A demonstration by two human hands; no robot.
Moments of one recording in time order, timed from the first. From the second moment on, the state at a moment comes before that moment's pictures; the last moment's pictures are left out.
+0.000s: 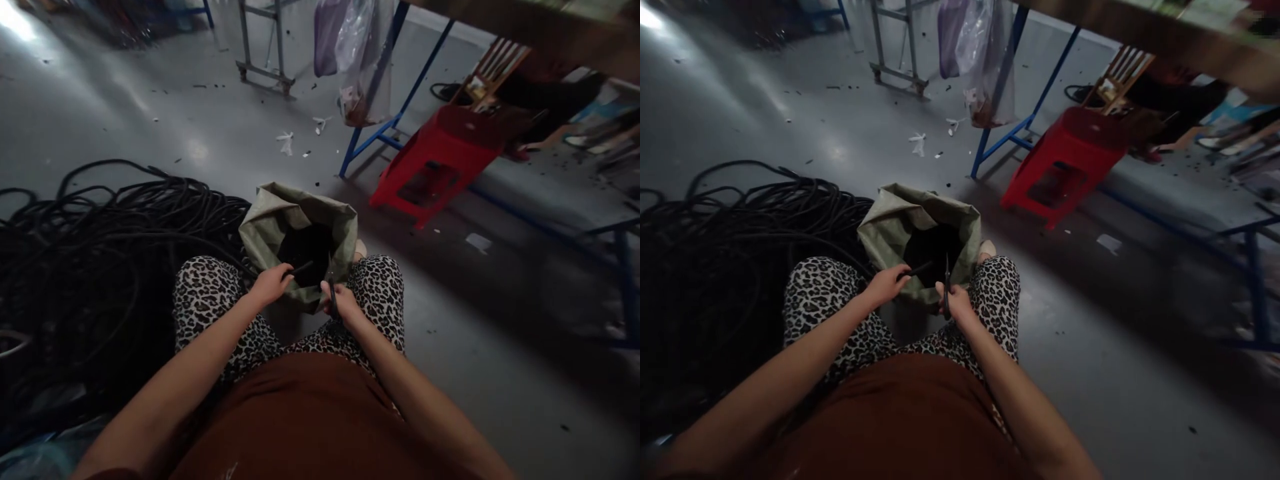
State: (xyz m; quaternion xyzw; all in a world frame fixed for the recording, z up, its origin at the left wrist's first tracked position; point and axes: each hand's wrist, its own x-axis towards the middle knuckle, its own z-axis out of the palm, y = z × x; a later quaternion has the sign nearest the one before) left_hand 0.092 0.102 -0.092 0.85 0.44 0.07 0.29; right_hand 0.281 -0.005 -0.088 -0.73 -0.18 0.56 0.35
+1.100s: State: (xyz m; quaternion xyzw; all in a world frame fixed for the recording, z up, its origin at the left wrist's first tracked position) left_hand 0.094 0.097 -0.117 0.83 0.43 0.09 0.35; right_hand 0.271 -0.019 -0.106 -0.68 -0.24 0.63 0.27
